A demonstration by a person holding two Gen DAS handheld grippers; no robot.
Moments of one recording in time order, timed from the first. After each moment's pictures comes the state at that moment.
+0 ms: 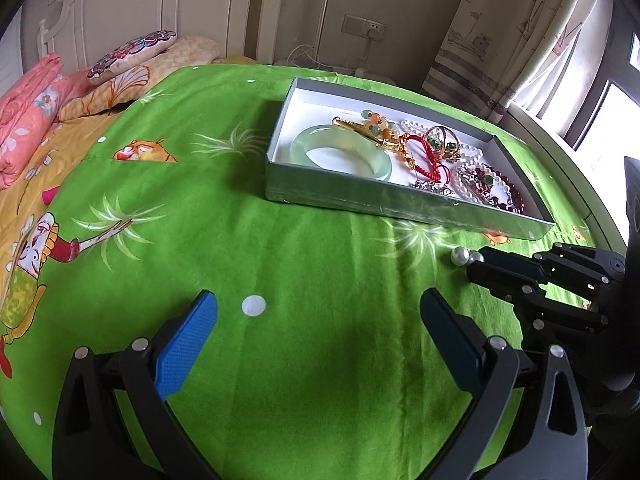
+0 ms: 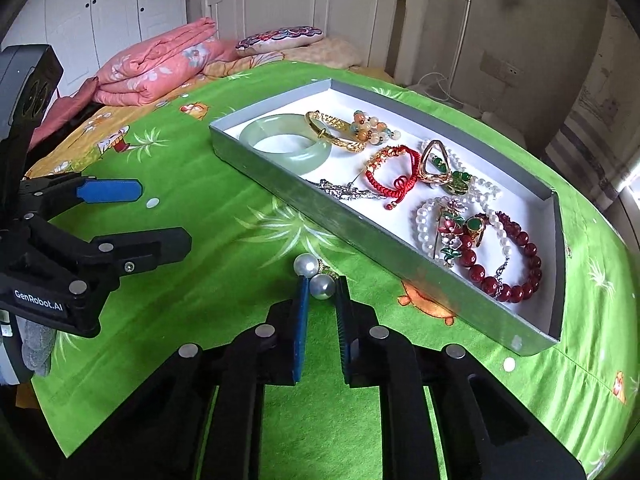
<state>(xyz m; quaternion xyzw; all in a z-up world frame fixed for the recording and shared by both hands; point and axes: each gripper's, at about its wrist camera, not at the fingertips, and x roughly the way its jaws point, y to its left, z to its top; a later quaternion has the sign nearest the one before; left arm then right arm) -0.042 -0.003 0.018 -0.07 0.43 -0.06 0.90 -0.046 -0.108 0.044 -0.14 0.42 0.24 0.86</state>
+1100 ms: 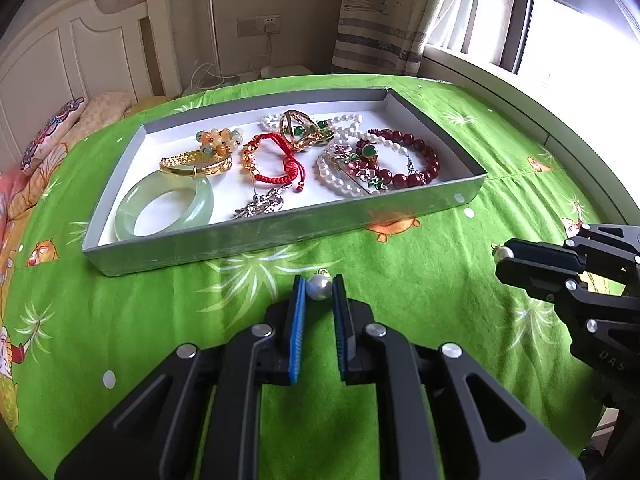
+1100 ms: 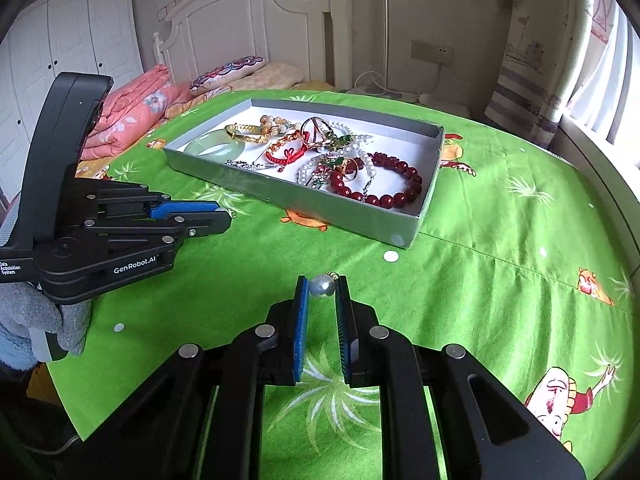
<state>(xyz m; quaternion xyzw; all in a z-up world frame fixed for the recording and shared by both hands) -0.019 -0.116 0.018 0.06 0.42 -0.16 0.89 -0.089 -0.209 0.057 -0.05 0.40 0.18 0.89</state>
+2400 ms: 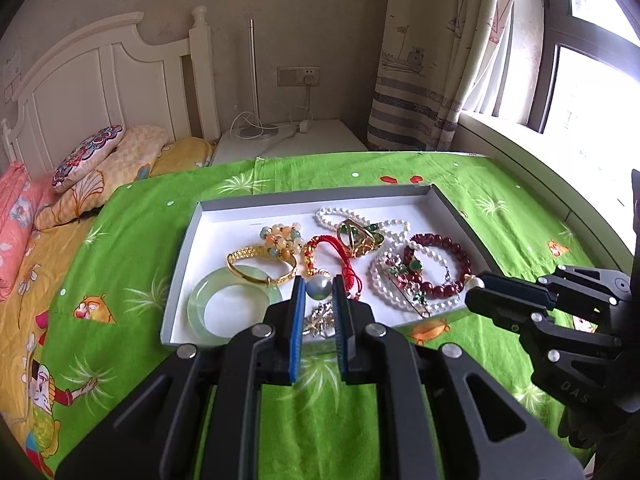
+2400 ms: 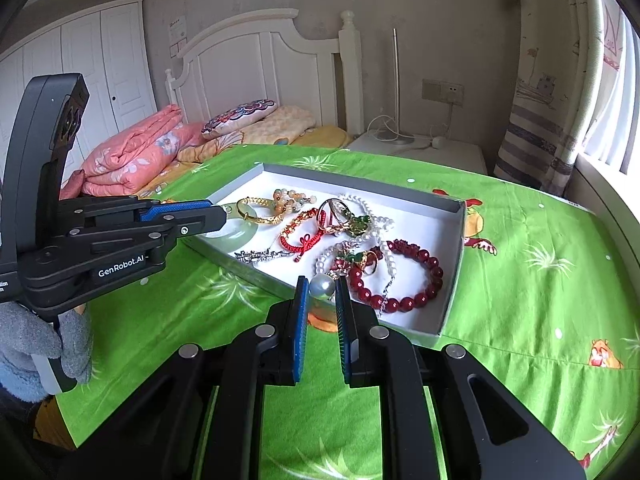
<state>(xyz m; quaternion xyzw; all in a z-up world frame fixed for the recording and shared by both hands) 0.012 -0.094 0.081 0.03 0.35 -0.11 0.93 -0.045 -0.192 0.087 -0.02 0.34 0.21 0.92</state>
